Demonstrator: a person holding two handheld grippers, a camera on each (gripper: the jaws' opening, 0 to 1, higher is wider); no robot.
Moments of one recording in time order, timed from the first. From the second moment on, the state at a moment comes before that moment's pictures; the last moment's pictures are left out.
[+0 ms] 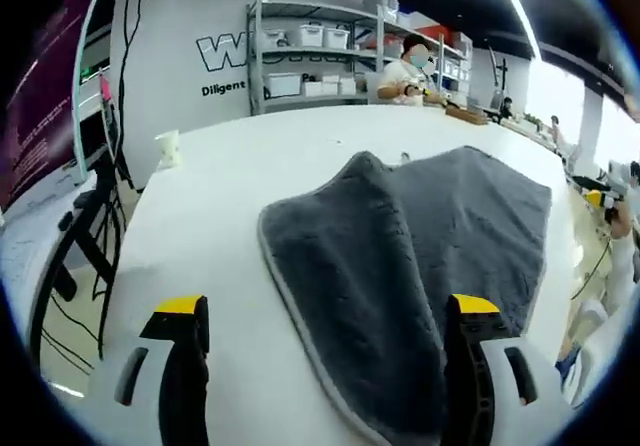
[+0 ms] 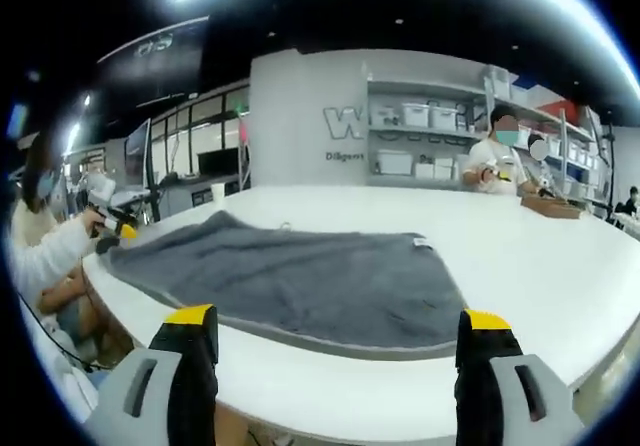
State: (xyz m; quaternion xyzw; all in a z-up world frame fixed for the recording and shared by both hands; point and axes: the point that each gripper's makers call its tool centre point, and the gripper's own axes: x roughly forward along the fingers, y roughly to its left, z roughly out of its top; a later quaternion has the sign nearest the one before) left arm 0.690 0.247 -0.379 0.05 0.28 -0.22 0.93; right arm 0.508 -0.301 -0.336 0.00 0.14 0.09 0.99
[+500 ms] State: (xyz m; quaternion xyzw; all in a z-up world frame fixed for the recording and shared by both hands) left arm 0.788 0.227 -0.394 -0.06 0.25 -0.31 0.91; right arm 0.508 -0.294 -0.337 0.00 0.14 0.10 0.99
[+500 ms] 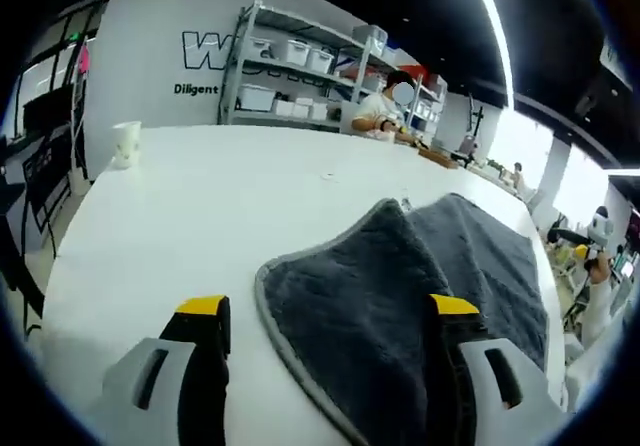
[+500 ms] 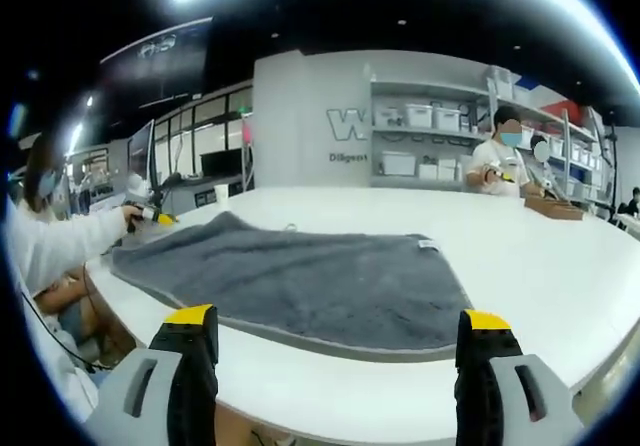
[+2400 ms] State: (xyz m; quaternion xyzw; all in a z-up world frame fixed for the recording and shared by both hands) left arm 0.847 0.292 -0.408 0.23 0.31 -0.13 0.91; right arm 0.506 -0.299 -0.351 0.00 0.16 0.08 0.98
